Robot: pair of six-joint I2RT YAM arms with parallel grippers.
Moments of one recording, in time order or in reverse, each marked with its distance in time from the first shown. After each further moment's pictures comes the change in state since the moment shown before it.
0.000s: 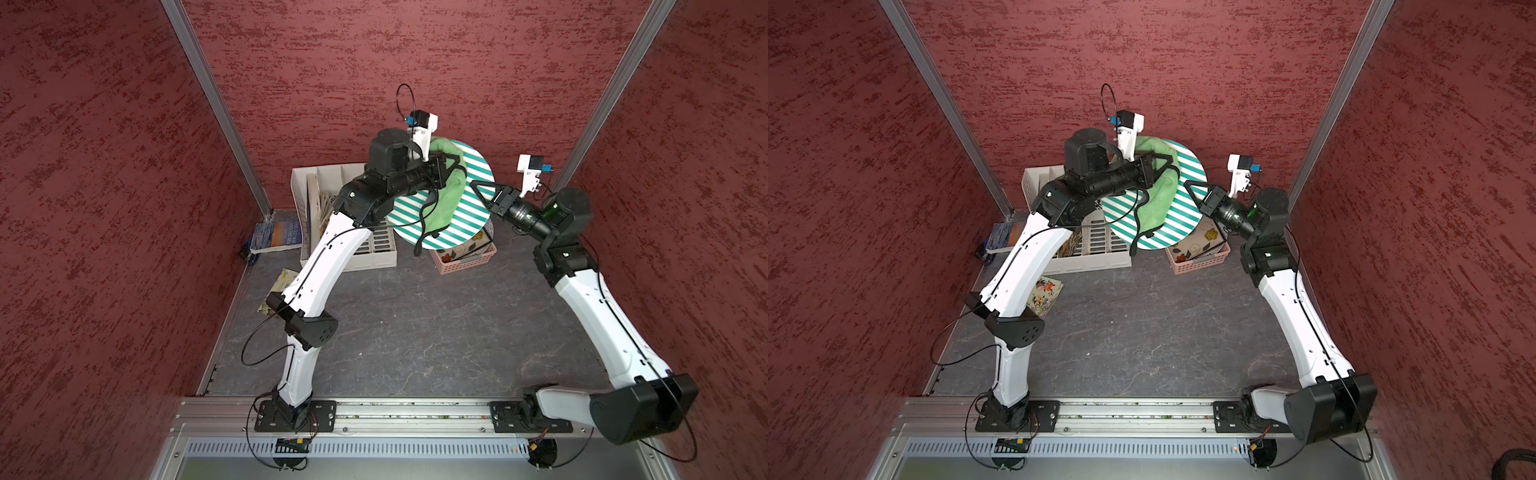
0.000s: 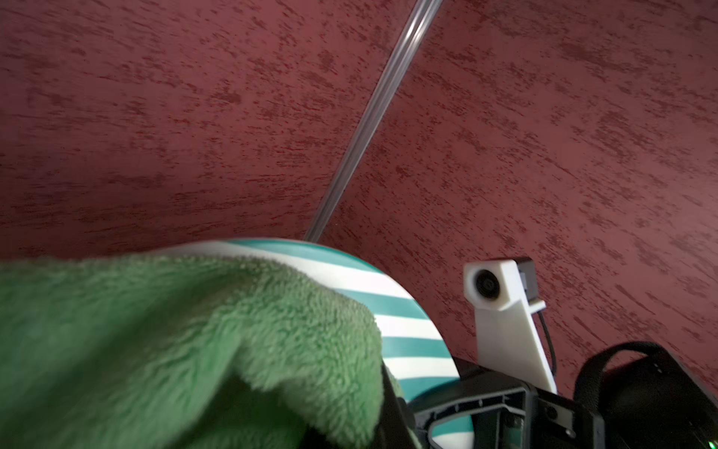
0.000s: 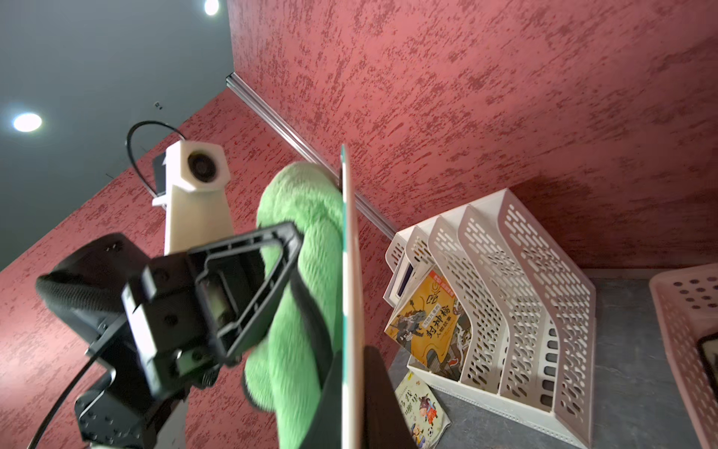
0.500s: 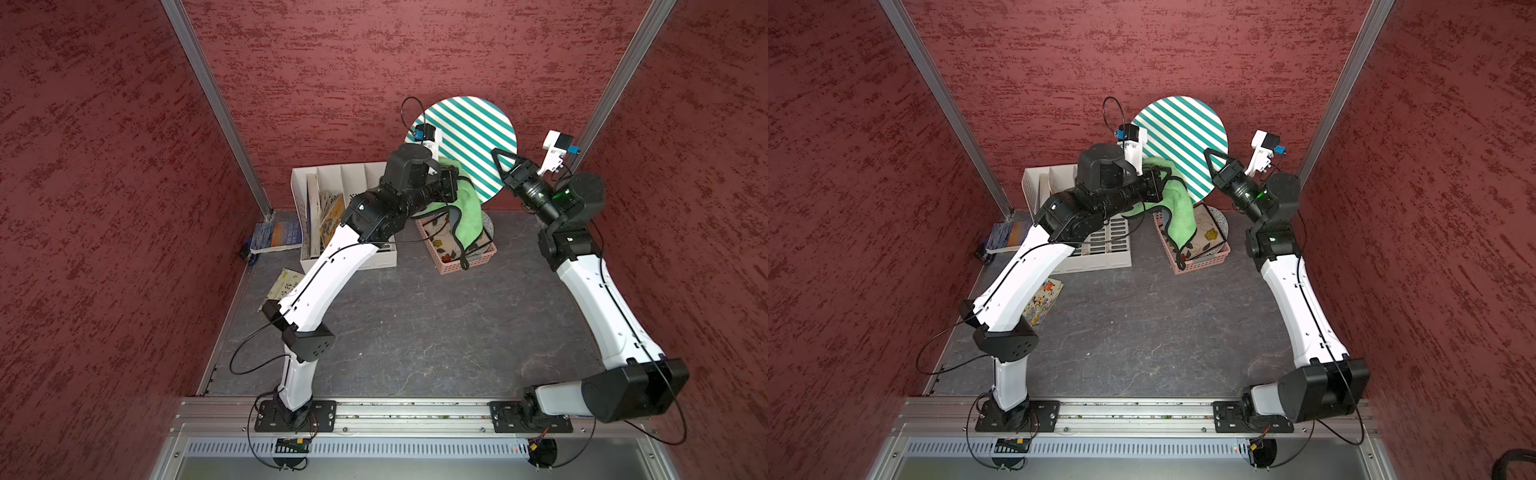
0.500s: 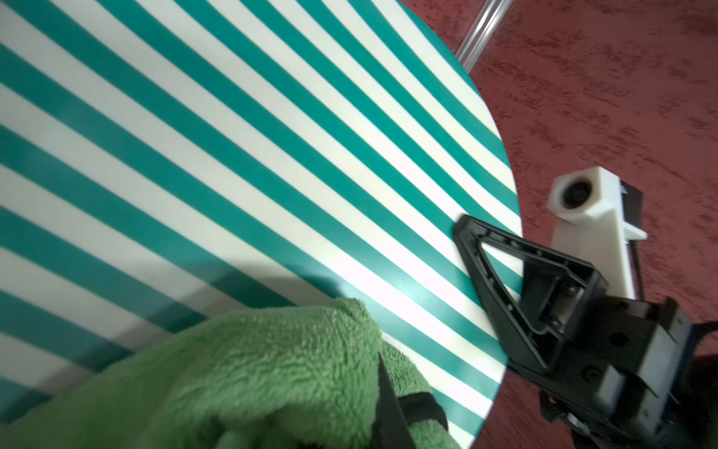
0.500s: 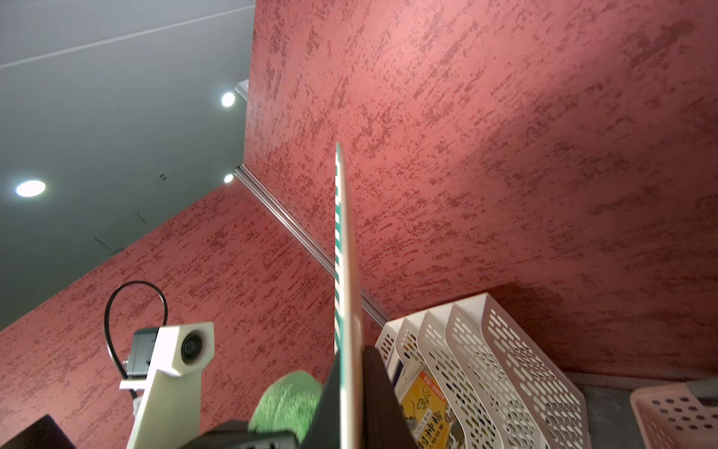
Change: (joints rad) left arm -0.090 -0.096 -0.083 -0.134 -0.457 0.013; right arm -0.037 0.048 0.042 0.127 0.121 0.027
